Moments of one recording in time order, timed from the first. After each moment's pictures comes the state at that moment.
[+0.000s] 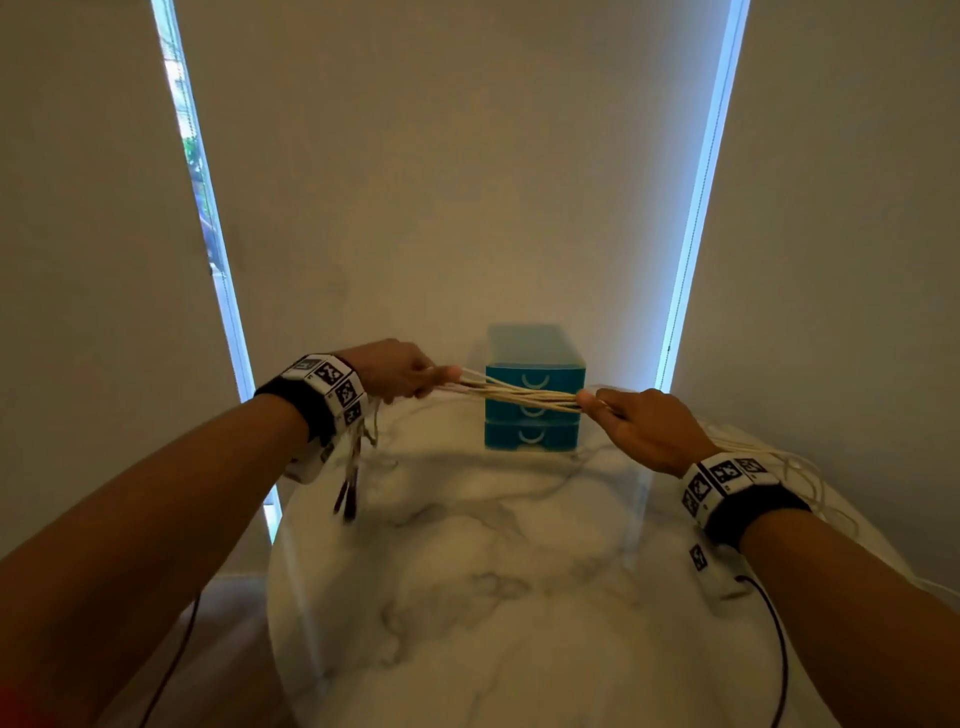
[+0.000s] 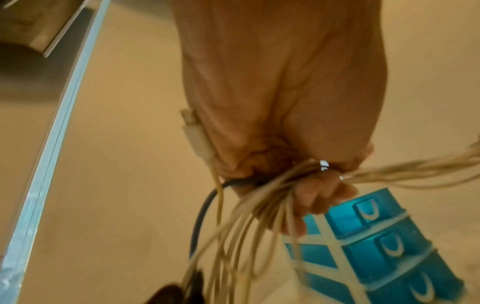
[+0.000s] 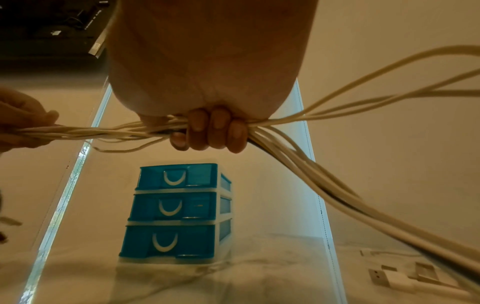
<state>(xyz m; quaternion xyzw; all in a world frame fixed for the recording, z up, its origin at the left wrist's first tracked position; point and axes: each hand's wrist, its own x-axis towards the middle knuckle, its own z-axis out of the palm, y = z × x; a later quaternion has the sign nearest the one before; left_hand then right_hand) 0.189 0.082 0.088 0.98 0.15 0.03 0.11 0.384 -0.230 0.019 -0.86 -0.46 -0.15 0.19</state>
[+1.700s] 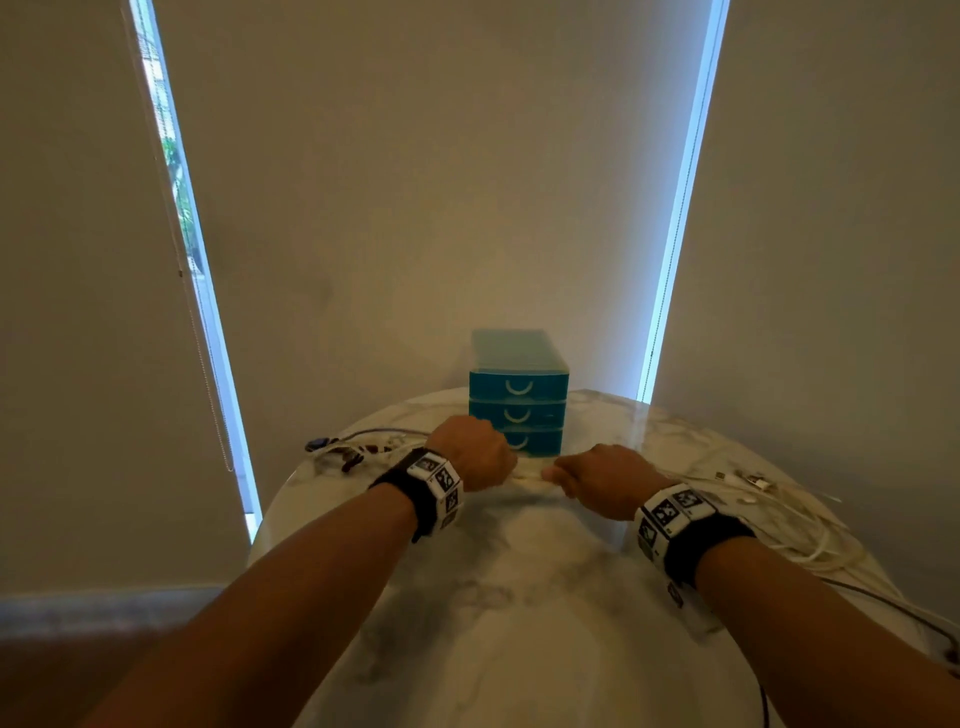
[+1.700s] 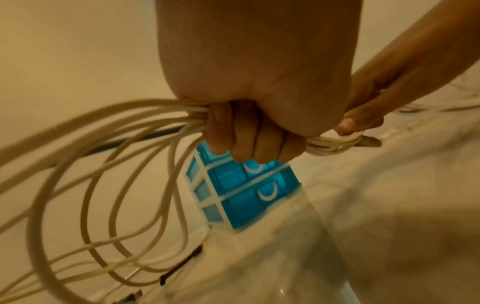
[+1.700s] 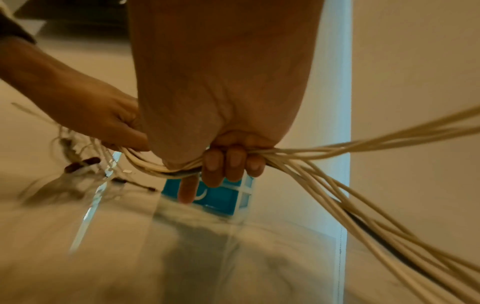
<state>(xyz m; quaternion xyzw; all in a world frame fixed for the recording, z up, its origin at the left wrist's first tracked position) 0.257 -0.020 -0.011 0.97 0.02 0.06 -0.25 0.375 -0.211 -0.029 -0.87 -0.49 -0.03 0.02</state>
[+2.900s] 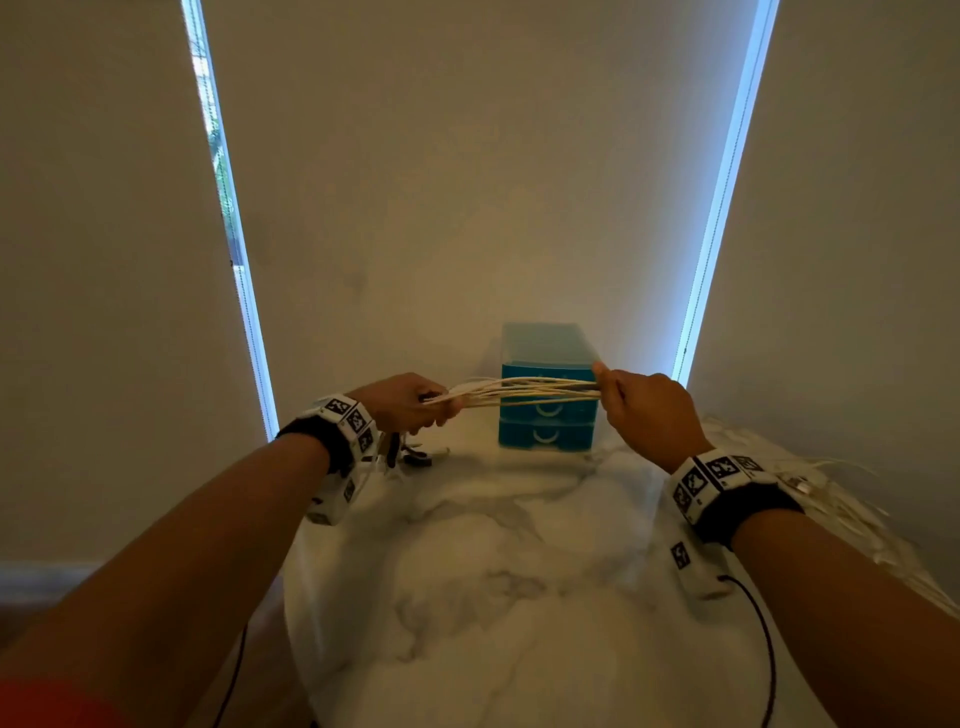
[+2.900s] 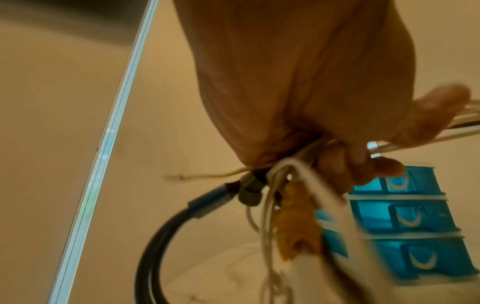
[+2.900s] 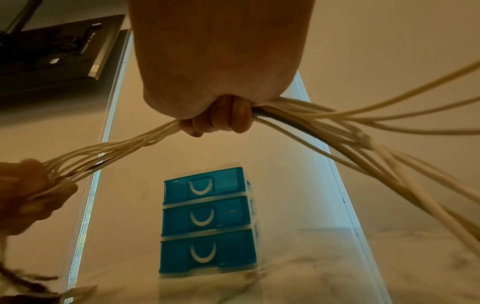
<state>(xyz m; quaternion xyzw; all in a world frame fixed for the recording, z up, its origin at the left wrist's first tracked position) 0.188 0.106 0.024 0.96 0.11 0.07 0.25 0.377 -0.198 0.021 -0.84 -0.43 -0.25 0.23</state>
